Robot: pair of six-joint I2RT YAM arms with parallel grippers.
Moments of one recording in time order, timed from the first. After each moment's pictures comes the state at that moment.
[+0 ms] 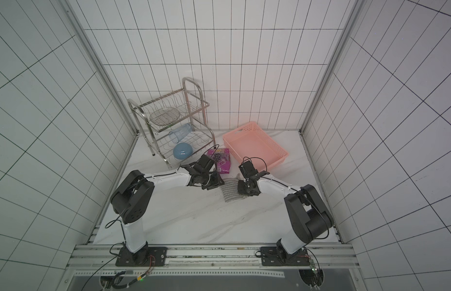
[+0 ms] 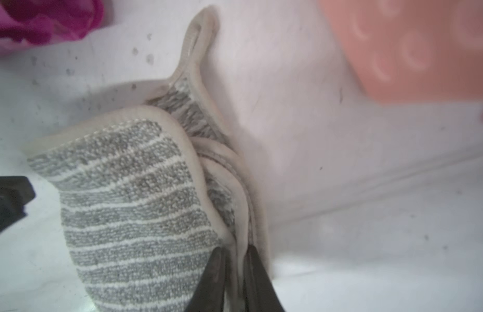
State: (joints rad) left arm -0.68 1.86 1.17 -0.31 0.29 -0.89; right arm 0.62 1.57 0.86 -0.50 -0.06 0.56
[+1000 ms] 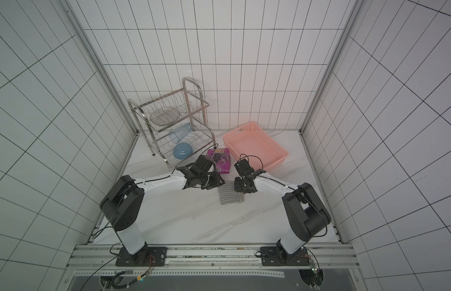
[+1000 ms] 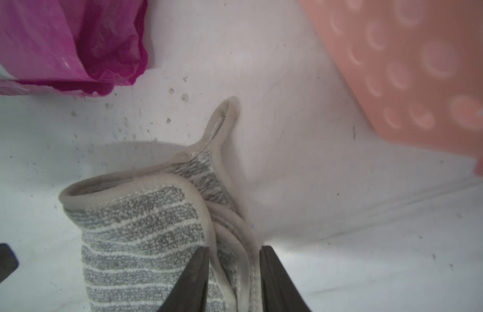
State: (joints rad) left arm -0.72 1.78 1.14 -0.28 0.29 -0.87; right arm 0.64 1.61 0.92 -0.48 0.01 0.56
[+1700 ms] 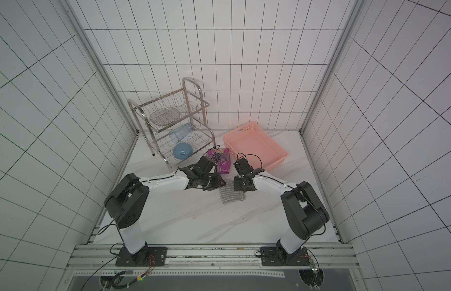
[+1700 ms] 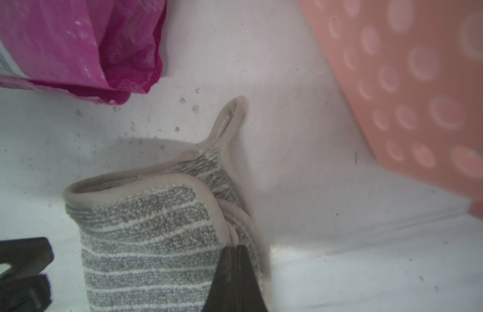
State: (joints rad) left arm -0.72 1.84 1.14 -0.25 0.31 -0.88; right arm 0.64 1.62 0.95 -0.47 0.04 0.46
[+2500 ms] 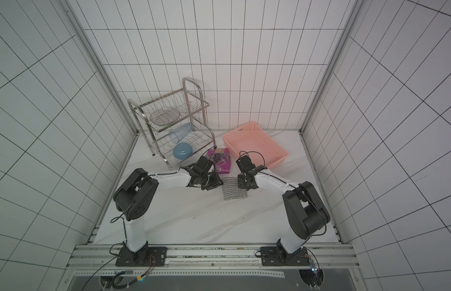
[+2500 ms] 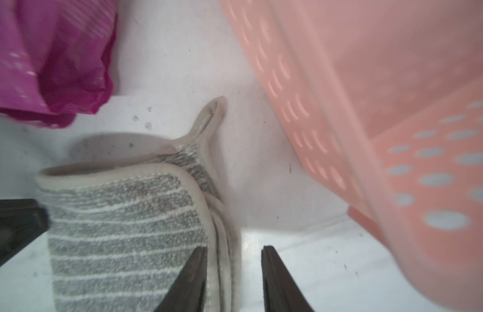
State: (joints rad) left arm -0.67 1.92 1.14 -0.22 0.32 -0.89; right arm 0.60 1.58 0.98 -0.56 0.13 0.43
